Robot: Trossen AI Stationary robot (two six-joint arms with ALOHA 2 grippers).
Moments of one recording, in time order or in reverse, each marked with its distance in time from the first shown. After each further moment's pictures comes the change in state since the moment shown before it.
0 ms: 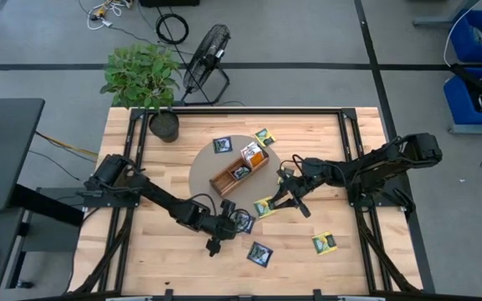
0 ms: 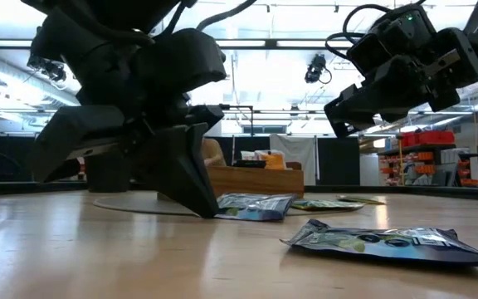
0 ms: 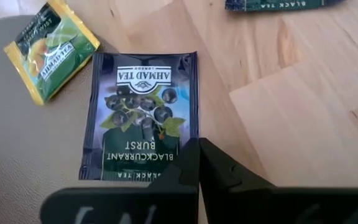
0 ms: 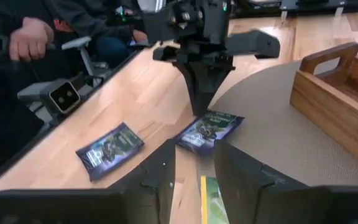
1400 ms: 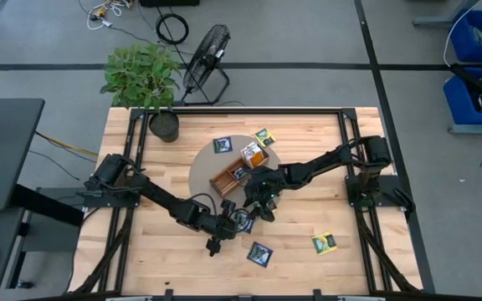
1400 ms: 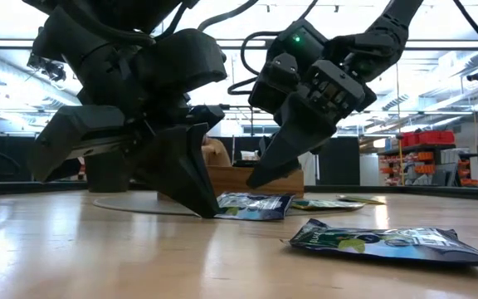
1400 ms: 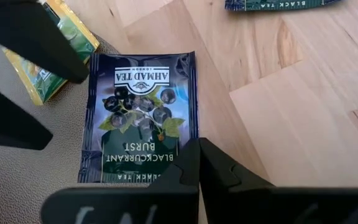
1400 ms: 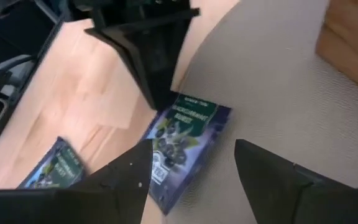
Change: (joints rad) left arm 0.007 0.002 0.000 -0.003 0.005 0.007; right arm 0.032 0.470 0.576 -0.497 0.041 0.087
